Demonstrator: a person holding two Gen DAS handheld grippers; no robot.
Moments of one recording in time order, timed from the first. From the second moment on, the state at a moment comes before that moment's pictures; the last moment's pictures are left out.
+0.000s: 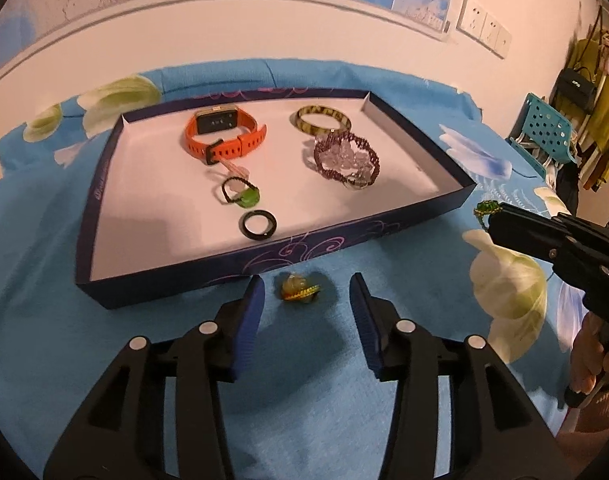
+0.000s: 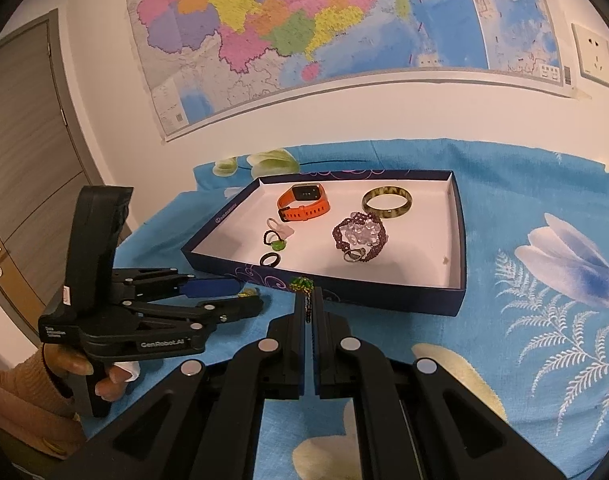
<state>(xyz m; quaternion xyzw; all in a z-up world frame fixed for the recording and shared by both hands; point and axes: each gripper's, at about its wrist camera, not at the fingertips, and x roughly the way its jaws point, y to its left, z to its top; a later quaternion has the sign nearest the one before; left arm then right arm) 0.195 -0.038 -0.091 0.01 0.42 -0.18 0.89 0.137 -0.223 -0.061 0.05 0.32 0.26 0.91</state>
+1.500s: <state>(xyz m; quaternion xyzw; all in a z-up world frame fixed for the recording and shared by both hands) 0.164 0.003 -0.034 -0.03 0.33 -0.14 0.93 0.155 -0.209 -0.042 0.04 0.30 0.27 0.92</state>
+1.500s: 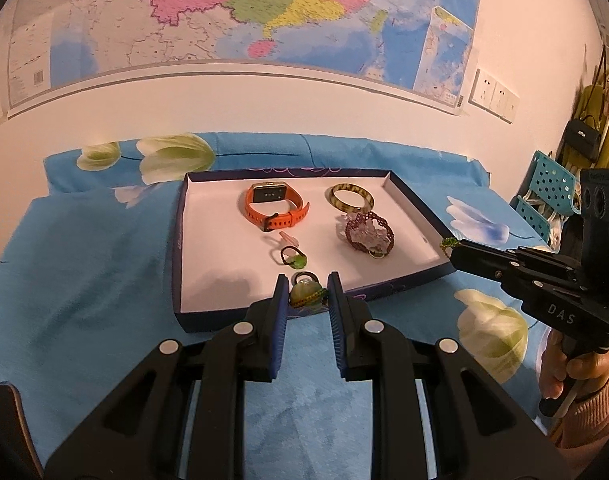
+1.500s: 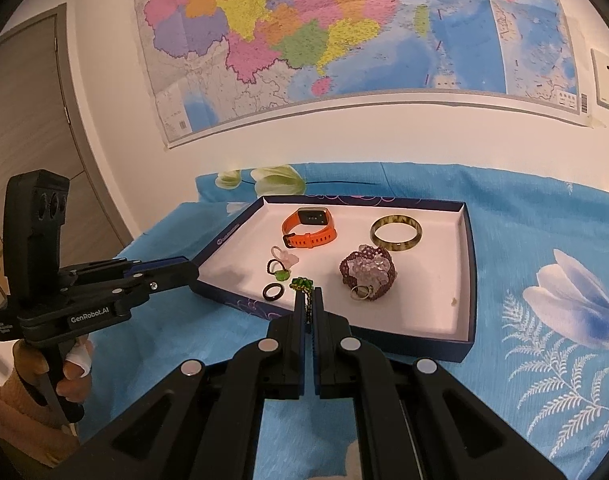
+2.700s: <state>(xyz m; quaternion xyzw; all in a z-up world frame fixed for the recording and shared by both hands) 0.195 0.008 -0.031 -0.03 0.33 -0.13 0.93 0.185 -0.199 -0.041 0.03 0.30 0.26 0.92</state>
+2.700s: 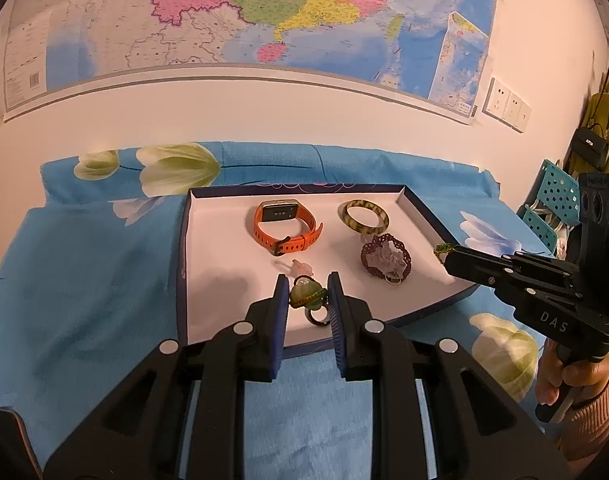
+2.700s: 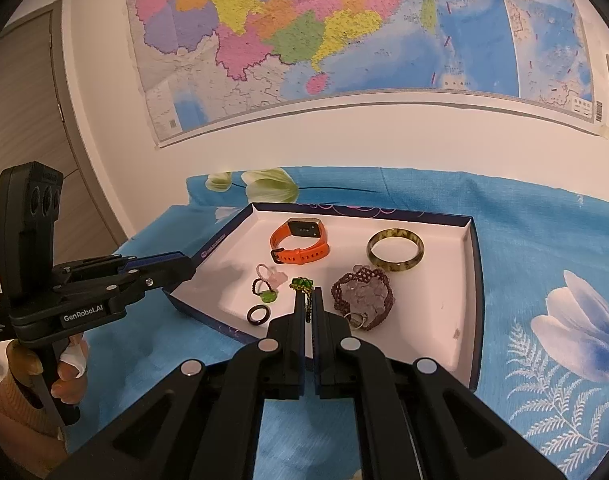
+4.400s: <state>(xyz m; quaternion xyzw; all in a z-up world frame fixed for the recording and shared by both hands) 0.240 -0.003 -0.056 -0.02 0.36 -0.12 0.93 0.222 -0.203 -0.059 0.04 0.33 0.25 0.91</state>
